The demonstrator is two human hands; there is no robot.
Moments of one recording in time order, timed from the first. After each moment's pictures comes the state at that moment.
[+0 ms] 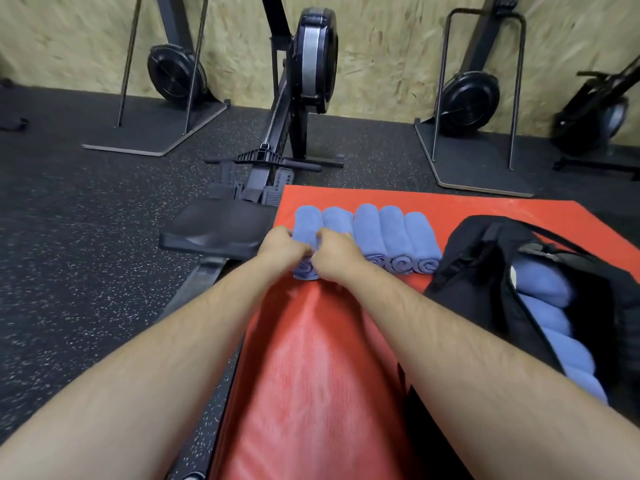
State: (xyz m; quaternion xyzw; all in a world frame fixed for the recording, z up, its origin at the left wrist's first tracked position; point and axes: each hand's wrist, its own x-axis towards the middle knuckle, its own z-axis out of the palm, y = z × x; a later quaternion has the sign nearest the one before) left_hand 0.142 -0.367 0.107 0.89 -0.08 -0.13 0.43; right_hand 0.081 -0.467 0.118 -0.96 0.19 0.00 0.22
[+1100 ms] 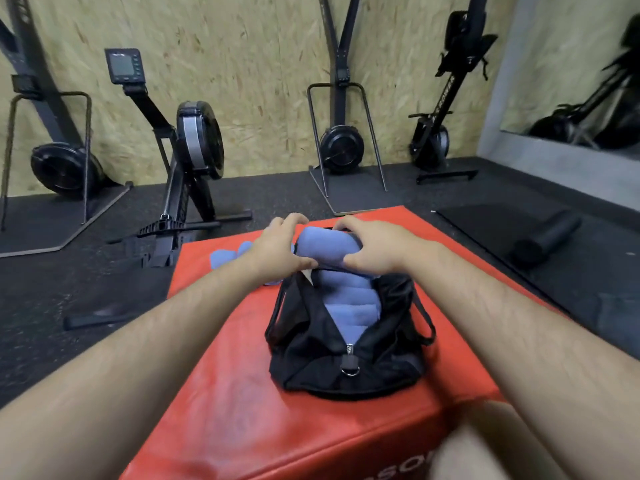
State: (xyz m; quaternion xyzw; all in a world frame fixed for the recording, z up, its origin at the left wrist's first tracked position) left_hand -0.084 -0.468 0.243 0.82 -0.50 -0.02 0.27; right_hand -0.252 -0.610 0.276 -0.97 0.20 -0.06 0.11
